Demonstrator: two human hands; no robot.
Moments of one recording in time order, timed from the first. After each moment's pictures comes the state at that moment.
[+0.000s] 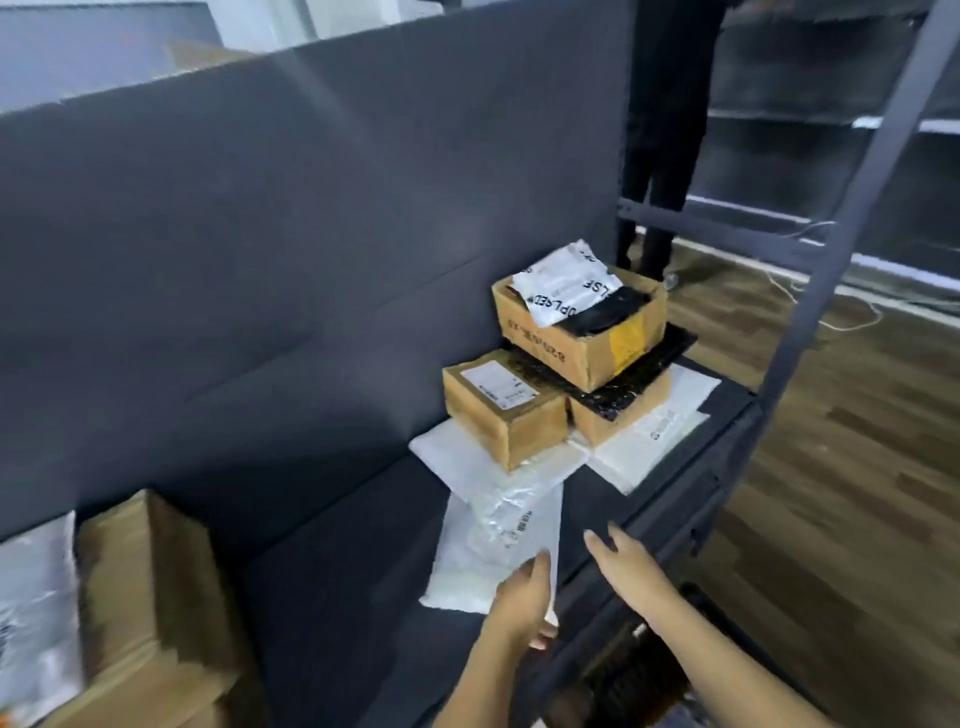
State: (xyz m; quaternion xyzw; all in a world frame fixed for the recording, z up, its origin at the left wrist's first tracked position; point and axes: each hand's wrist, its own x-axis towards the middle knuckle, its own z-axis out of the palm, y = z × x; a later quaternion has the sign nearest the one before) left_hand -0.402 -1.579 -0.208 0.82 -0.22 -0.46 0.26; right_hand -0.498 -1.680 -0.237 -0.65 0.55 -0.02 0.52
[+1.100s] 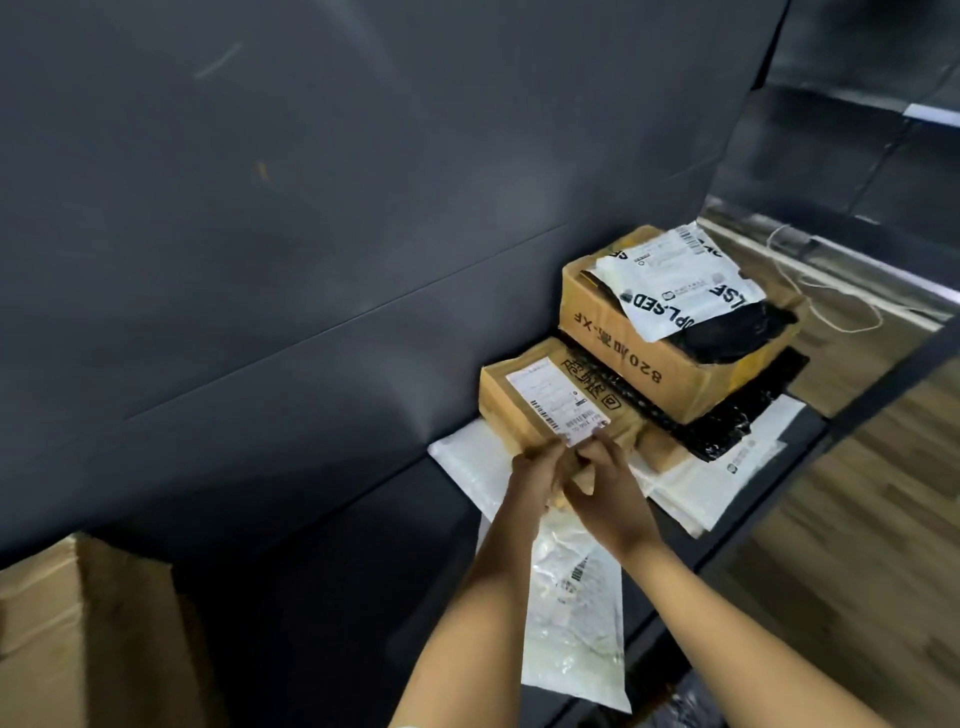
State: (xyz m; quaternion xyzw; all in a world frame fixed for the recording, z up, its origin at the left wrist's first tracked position) left_hand -0.237 -1.701 -0.205 0.67 -0.04 -0.56 0.49; right_hand -0.336 -1.745 -0.240 -0.80 0.45 -0.18 0.36
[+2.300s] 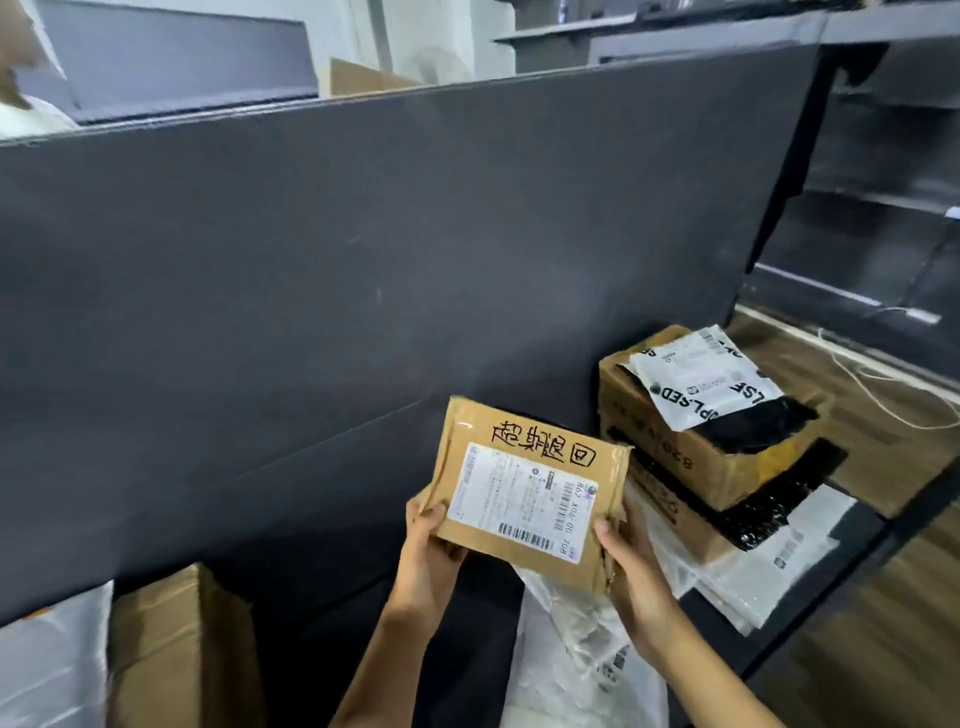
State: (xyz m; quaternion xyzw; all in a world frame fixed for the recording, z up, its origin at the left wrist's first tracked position) left_hand -0.157 -1.568 -0.160 0.51 -0.15 -0.41 0.74; right_hand -0.330 -1.696 -0.164 -0.50 0.28 -0.29 0.77
